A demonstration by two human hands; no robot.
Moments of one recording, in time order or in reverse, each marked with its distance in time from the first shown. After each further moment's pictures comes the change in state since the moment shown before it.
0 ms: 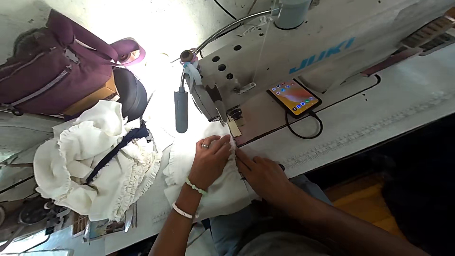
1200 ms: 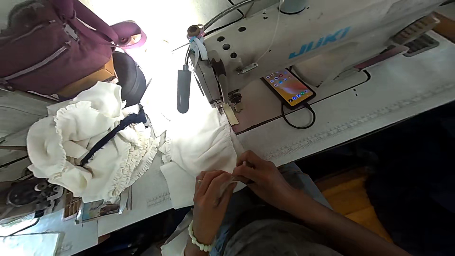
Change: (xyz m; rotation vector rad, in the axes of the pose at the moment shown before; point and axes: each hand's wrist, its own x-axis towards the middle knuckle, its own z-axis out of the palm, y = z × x) left_hand -0.083 0.099 -0.017 -0.360 0.336 -0.334; right_hand -0.022 -0.012 -0.020 0.714 0.082 0.017
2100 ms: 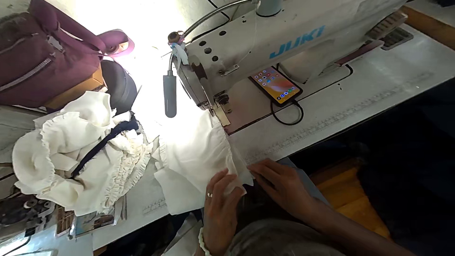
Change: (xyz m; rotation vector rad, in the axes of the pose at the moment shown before) left_hand -0.016 0.017 0.018 0.057 -0.073 0.169; right_hand -0.041 -0.005 -0.024 -0.273 0.139 0.128
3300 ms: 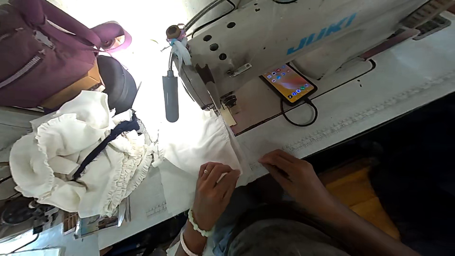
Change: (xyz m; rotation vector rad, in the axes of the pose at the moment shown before) left_hand 0.040 -0.048 -0.010 0.029 -0.096 0.089; right_hand 0.015 0.017 -0.007 0.090 -0.065 0.166
